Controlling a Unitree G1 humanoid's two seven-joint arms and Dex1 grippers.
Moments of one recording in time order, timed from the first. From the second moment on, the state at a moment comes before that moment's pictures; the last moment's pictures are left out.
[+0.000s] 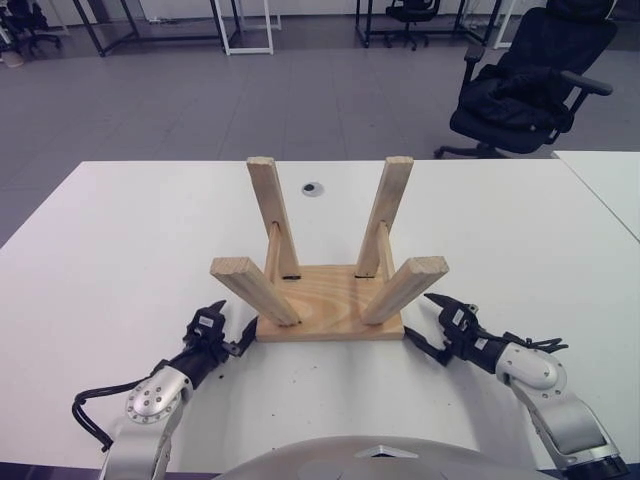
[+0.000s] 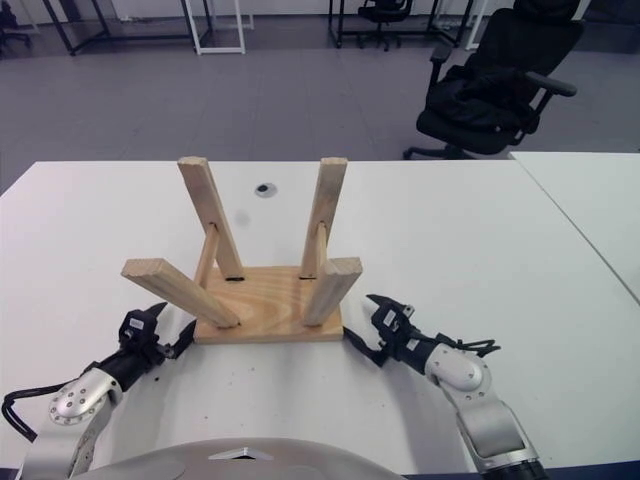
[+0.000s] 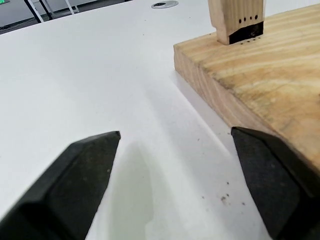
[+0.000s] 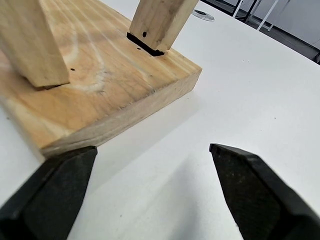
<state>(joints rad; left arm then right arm) 0.43 0.37 0.04 -0.23 -0.15 0.10 -0.44 0.27 -0.55 0.12 -0.21 0.09 0.10 0.62</state>
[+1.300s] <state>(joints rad) 0.58 1.02 0.35 -0.54 -0.46 0.50 -0.95 0.19 -0.96 -0.15 -0.44 0.46 0.43 1.08</state>
